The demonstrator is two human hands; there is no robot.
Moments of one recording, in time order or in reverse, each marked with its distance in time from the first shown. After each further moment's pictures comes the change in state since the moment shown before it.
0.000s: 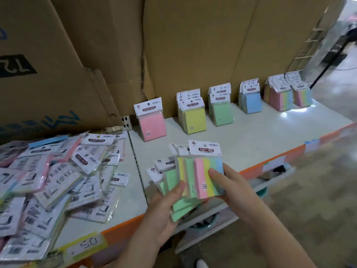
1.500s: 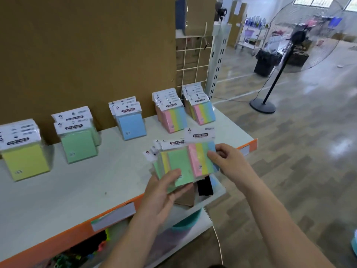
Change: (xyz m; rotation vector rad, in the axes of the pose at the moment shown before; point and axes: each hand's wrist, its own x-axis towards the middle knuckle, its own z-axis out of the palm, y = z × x) left_hand 0.244 -0.177 0.373 -0.046 -0.030 0.105; right_hand 0.074 -0.065 -0.489 -0.395 0.347 -0.160
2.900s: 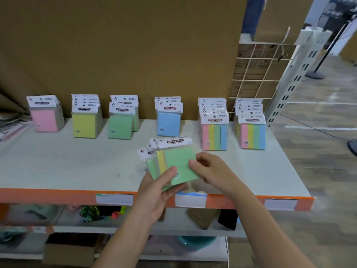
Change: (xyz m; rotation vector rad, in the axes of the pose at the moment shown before) left_hand 0.017 -0.003 0.018 -0.026 0.419 0.363; right_hand 0.085 -0.011 0.056 -0.020 -0.745 -0.232
